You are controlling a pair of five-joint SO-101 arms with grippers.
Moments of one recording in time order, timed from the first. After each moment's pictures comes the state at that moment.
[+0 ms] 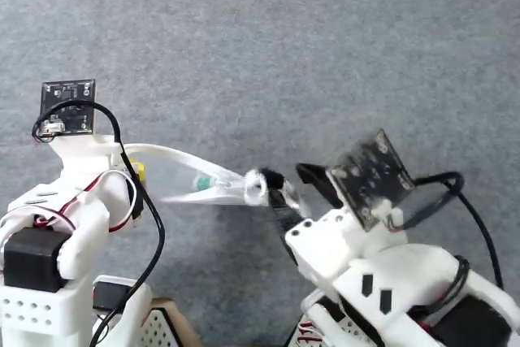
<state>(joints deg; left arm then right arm) 1.8 -59.9 26.9 91.7 8.7 -36.1 -66.7 12.5 96.9 -0.5</state>
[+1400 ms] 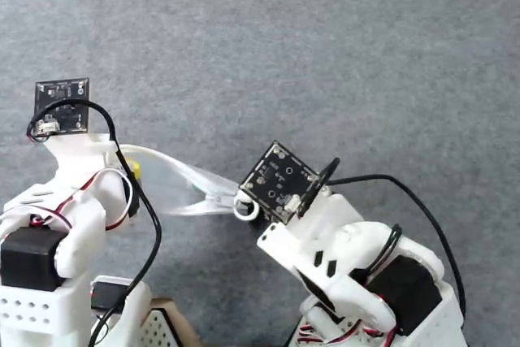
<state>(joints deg) 1.1 -59.9 26.9 91.7 8.6 -39.5 -69.1 34.8 87.9 14.4</state>
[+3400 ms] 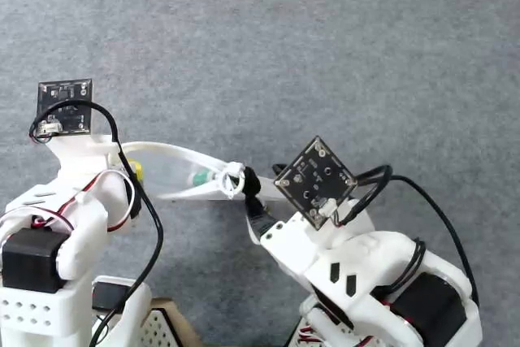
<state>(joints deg) 1.3 -59.9 26.9 91.7 8.7 -40.8 -69.6 27.1 88.0 5.3</state>
